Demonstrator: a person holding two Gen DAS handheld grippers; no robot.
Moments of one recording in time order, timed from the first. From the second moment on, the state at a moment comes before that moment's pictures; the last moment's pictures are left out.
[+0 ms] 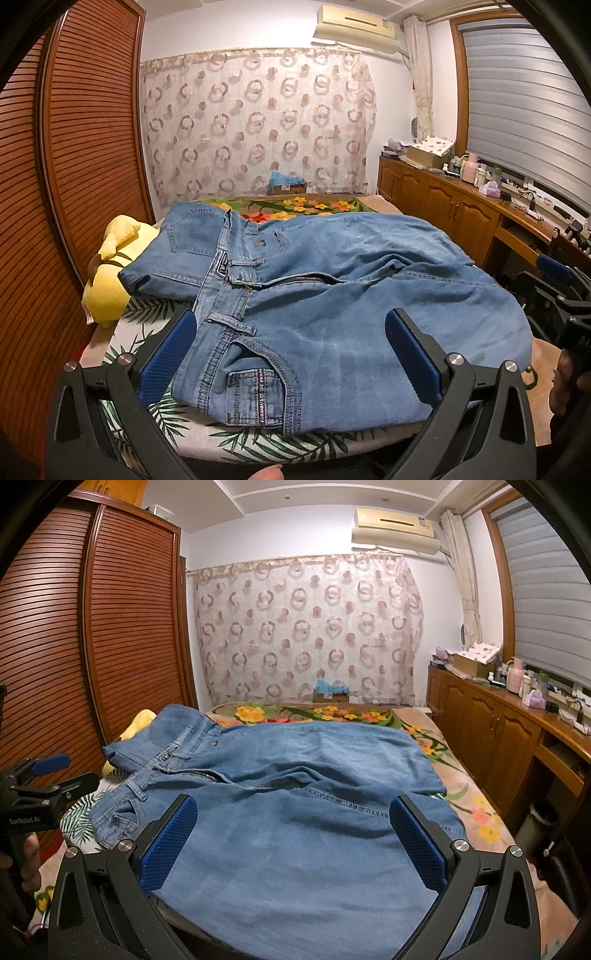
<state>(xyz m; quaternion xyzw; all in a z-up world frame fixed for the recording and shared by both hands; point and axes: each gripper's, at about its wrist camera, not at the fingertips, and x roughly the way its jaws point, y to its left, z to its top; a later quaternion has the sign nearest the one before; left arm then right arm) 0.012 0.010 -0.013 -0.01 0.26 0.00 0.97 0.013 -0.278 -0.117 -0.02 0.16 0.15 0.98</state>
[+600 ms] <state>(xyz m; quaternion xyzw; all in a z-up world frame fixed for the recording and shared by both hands) 0.024 0.039 -0.045 -0.02 0.29 0.02 0.96 0.038 -0.275 -0.128 -0.03 0.21 0.14 0.97</state>
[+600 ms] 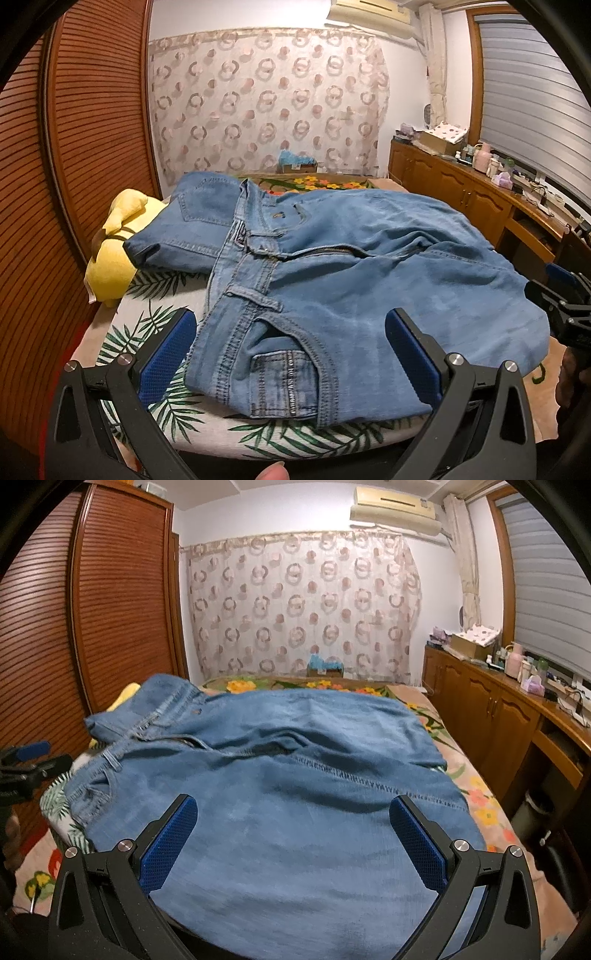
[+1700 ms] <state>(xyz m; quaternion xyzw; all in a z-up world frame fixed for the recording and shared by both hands) 0.021 0.121 -0.112 -0.08 0.36 0.02 0.93 0.047 -0.279 -0.116 -0.06 0.29 0.13 0.94</state>
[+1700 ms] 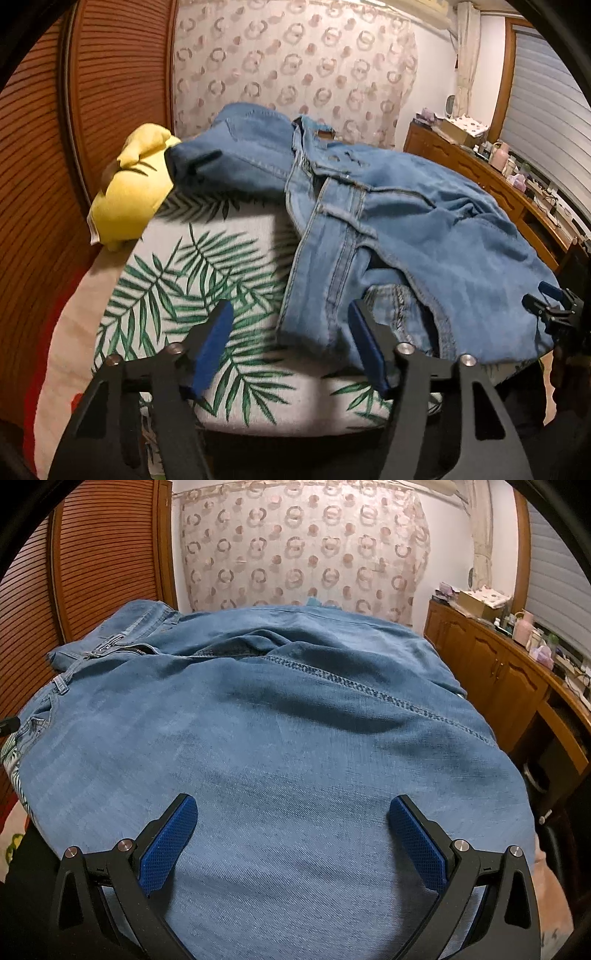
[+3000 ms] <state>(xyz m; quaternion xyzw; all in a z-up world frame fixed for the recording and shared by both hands) 0.053 0.069 -0.011 -0.04 0.23 -0.09 0.97 0.078 -0.278 -0.105 -0.06 0.31 0.19 0.93</state>
